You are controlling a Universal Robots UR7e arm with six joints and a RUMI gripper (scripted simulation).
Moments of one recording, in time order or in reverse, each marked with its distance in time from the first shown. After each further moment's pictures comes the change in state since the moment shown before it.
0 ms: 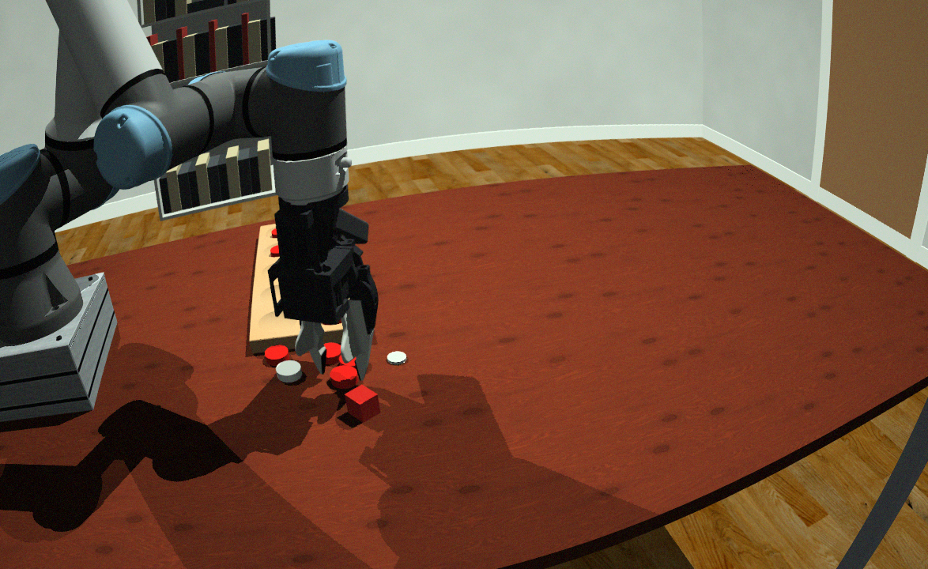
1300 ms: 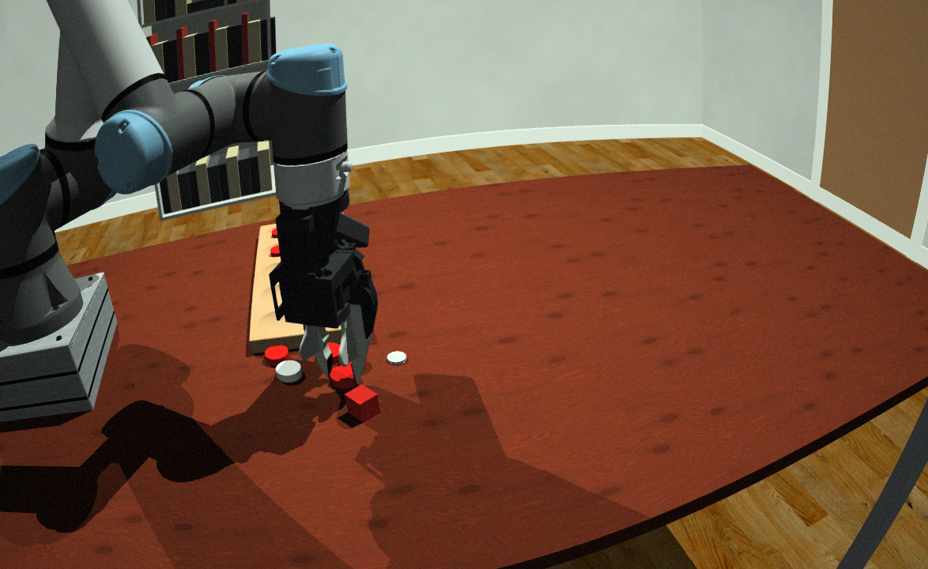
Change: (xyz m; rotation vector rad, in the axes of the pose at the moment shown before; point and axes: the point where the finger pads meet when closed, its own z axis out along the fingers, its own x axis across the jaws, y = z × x) arm 0.001 0.000 0.004 0.000 0.001 0.000
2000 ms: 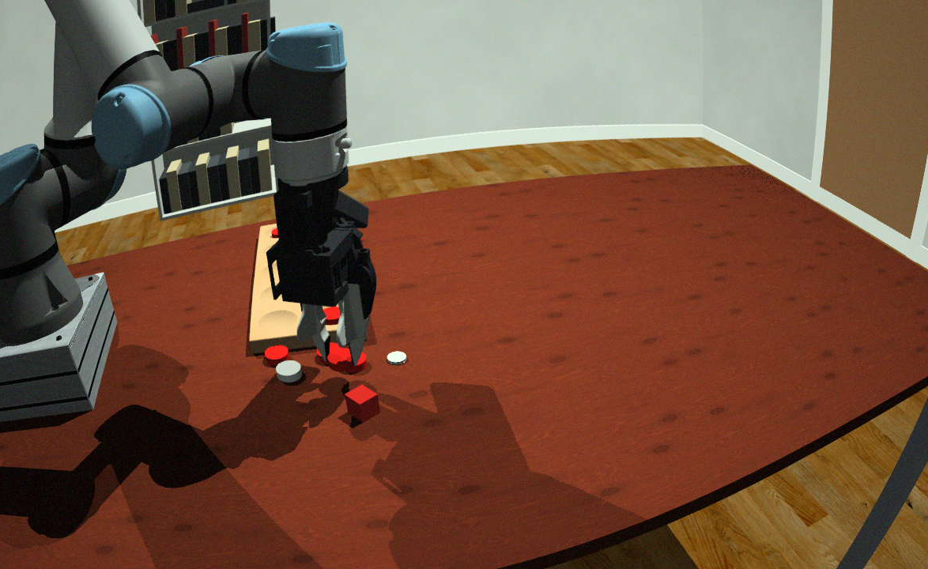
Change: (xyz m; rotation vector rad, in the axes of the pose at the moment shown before) arm 0.001 0.000 -0.024 0.000 0.001 0.000
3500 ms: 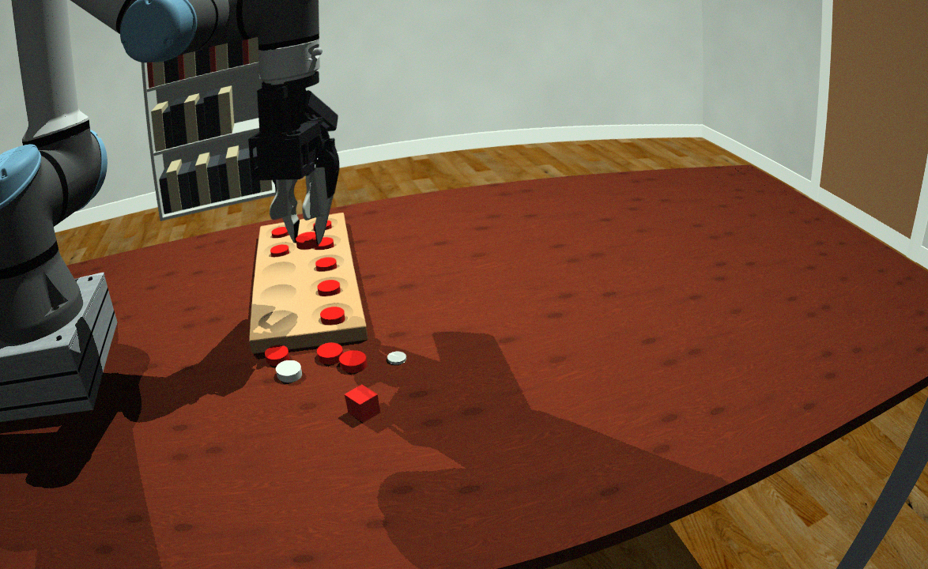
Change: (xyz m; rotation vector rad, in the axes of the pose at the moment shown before) arm -0.087 -0.124 -0.082 0.005 -0.003 -0.005
